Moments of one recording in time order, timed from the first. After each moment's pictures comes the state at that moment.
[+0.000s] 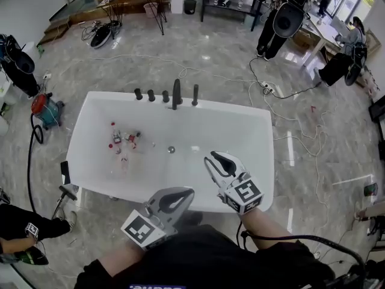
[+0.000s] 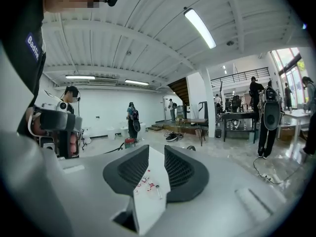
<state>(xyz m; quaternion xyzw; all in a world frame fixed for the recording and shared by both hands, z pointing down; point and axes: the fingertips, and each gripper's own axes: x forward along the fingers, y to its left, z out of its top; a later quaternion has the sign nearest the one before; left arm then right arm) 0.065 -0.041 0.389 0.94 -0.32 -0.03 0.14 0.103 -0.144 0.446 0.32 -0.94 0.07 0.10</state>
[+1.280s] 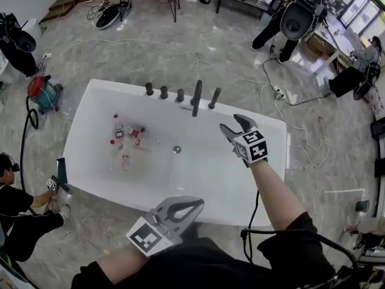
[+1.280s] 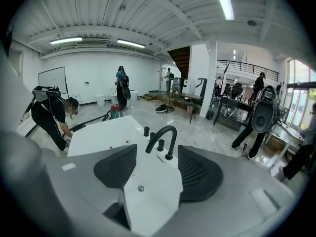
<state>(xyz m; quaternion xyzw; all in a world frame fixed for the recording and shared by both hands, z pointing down) -0.021 -0.129 0.439 0.93 -0.31 -0.04 0.18 0.044 -0.404 0.577 0.34 -0.89 0.08 0.30</state>
